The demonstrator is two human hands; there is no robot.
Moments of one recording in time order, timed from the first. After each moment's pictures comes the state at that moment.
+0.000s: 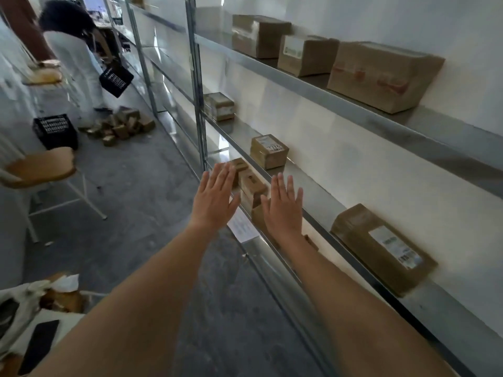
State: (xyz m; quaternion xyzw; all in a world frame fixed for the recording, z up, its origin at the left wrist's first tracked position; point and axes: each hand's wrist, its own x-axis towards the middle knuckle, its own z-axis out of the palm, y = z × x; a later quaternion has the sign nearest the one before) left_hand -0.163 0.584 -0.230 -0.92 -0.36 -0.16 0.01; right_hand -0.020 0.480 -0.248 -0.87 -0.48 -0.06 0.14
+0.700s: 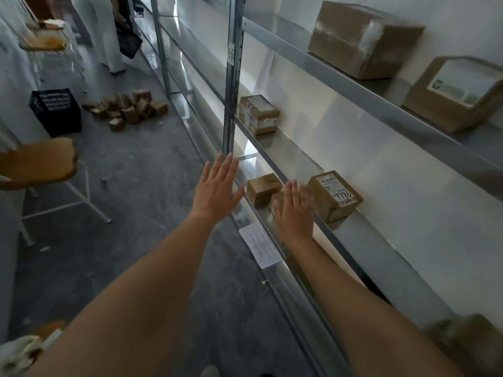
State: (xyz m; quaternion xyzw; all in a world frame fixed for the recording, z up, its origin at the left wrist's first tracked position) left_hand -0.140 0.945 -0.253 -0.91 -0.38 -0.15 -0.01; right_hand 0.019 0.820 -0.286 -0.87 -0.48 -0.03 0.09
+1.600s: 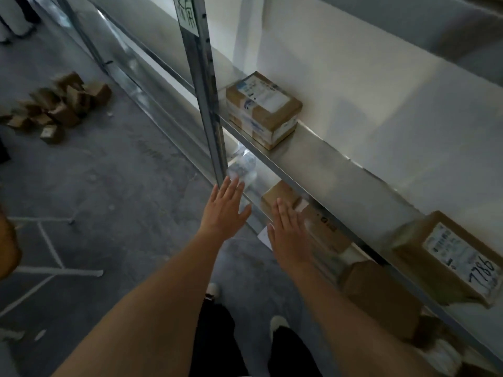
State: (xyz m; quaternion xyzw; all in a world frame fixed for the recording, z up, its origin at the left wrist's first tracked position) left_hand 0.012 1.299 -0.403 -0.96 -0.26 0.05 -0.11; right_hand 0.099 1.135 -0.434 -0.90 -0.42 0.09 0.06
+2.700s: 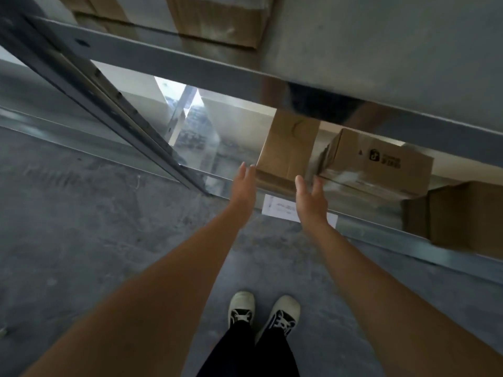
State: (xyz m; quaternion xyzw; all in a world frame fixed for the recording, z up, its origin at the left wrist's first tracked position) left_hand 0.170 1.373 -0.688 -0.64 -0.39 0.12 -0.65; right_hand 0.178 1.248 -0.690 -0.81 0.25 0.21 0.49
